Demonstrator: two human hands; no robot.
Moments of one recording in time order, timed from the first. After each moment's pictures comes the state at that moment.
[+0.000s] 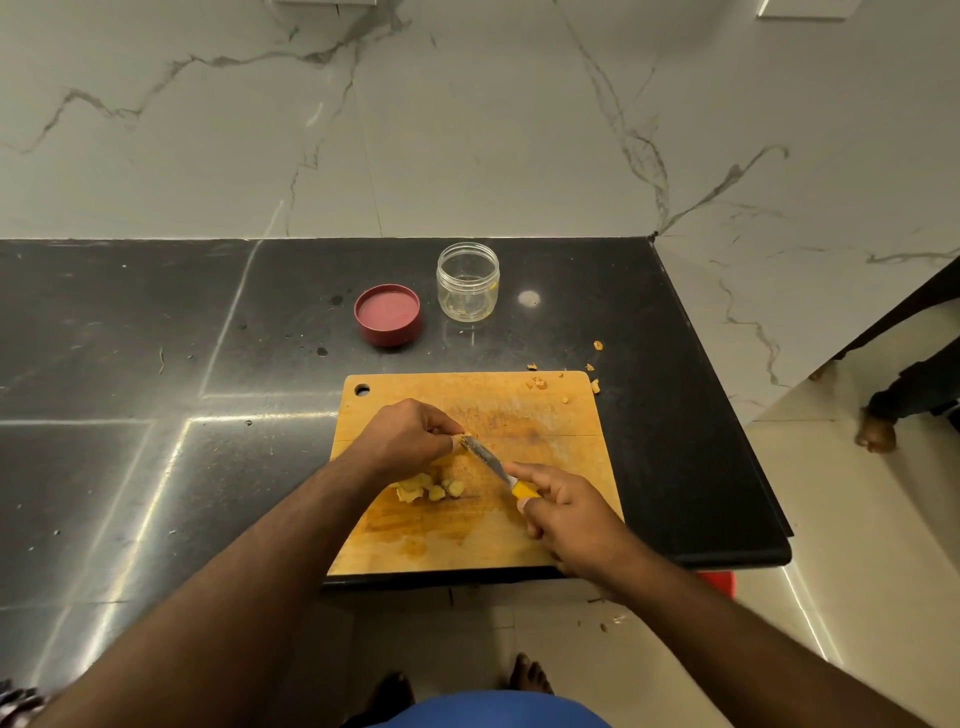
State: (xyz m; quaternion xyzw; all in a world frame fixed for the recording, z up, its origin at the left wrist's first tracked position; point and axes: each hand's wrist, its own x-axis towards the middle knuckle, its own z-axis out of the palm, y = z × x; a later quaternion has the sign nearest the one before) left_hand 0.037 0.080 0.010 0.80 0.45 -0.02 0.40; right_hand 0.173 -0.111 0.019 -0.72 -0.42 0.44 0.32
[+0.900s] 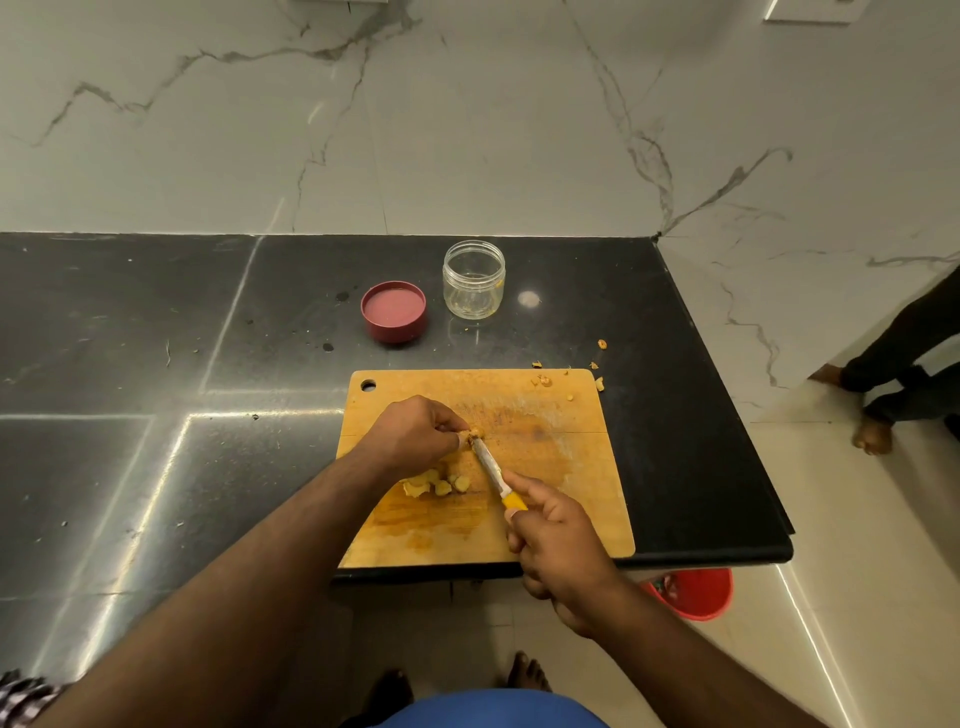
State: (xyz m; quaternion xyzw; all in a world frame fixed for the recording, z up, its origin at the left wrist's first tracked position) left_hand 0.035 0.079 0.007 0.81 0.45 -0.01 0.38; right_hand 0.136 -0.117 -0.001 -0.66 -0.20 0.54 0.49
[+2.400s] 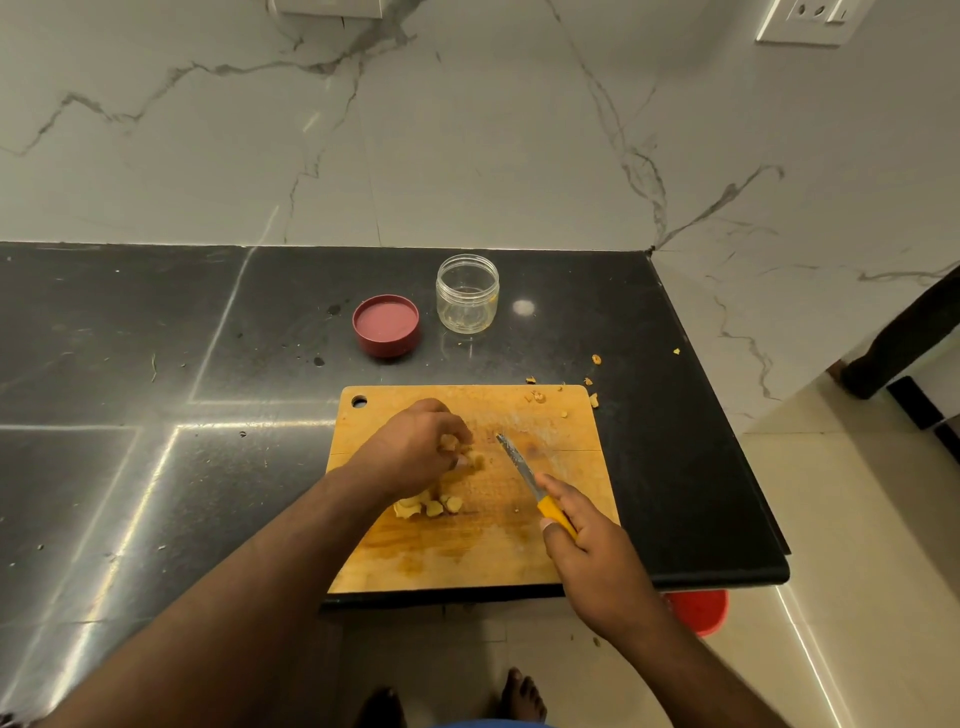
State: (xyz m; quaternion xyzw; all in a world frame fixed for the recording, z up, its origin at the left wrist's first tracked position) left_hand 0.040 0.082 0.010 0.89 0.35 -0.03 0.30; right_hand 0.164 -0.133 0.020 -0.77 -0.40 0.34 0.35
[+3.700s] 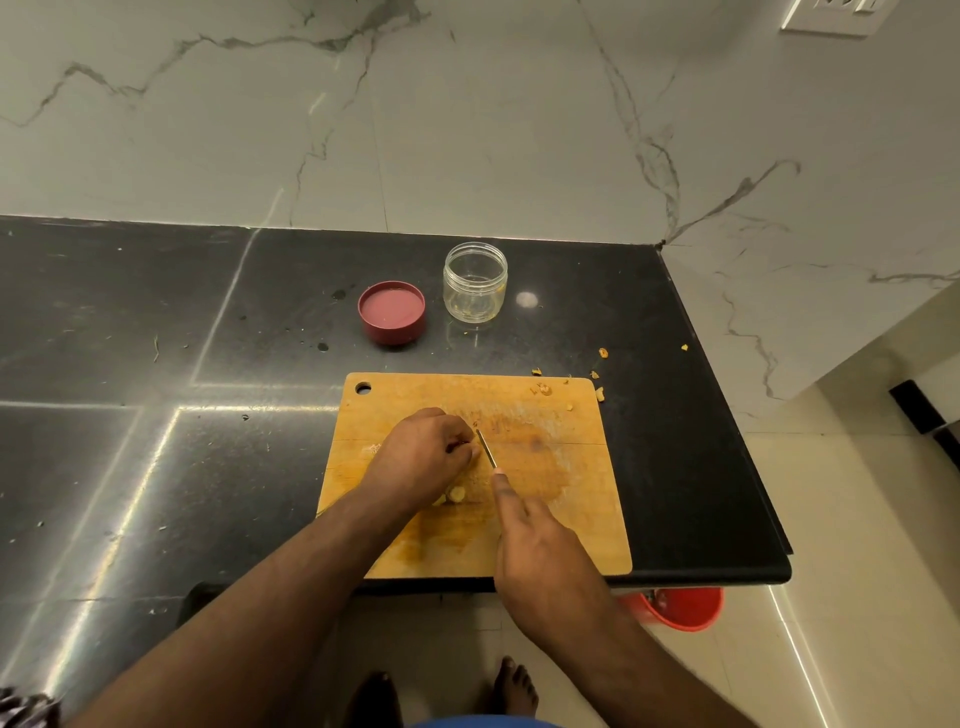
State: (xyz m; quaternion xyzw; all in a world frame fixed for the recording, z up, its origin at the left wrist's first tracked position) left_hand 0.039 0.057 -0.009 0.86 0.42 0.09 0.28; right_hand 0.124 -0.110 0.019 -0.79 -0.54 0.25 0.13
